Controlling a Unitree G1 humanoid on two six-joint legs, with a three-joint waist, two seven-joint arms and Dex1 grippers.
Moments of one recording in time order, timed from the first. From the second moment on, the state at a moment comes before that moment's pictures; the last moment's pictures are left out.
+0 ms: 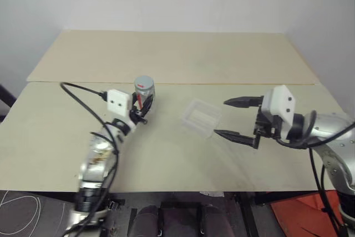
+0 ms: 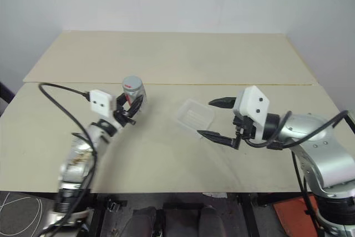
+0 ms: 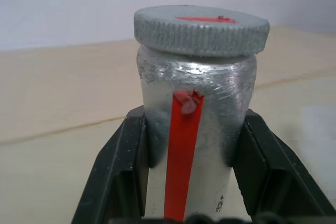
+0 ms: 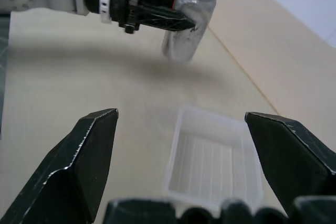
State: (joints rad) left arm -0.31 0.39 0.09 -0.19 -0.37 0.32 -0.51; right arm -0.35 -0.80 -0.08 -0.53 0.54 0.54 0.93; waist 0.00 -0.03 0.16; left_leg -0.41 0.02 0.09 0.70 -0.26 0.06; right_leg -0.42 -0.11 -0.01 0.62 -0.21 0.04
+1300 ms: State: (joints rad) left arm -0.61 0.58 0.00 0.03 -0.64 0.40 -1.38; right arm -0.83 -0.44 0.14 -0.26 0.66 0.74 0.95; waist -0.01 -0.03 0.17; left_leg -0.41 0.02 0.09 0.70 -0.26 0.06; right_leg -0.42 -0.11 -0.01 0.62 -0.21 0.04
